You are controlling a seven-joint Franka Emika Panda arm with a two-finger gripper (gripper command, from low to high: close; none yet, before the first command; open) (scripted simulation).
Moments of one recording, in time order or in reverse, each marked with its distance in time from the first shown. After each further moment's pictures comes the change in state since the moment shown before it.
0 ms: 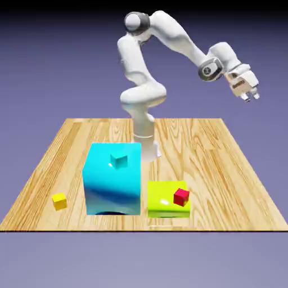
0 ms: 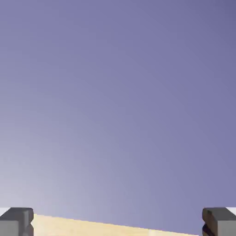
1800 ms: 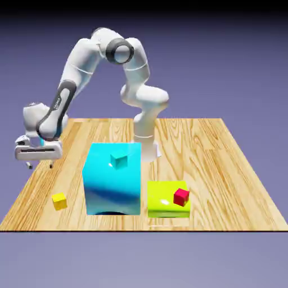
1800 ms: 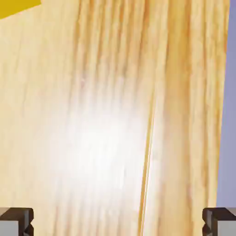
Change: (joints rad) arm 1.893 0.122 1.957 0.372 0.446 -0.283 -1.196
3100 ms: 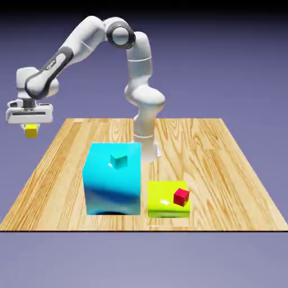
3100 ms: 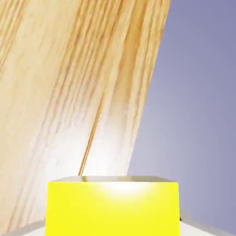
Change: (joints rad) arm -0.617 0.315 -0.050 0.036 -0.282 -0.281 -0.221
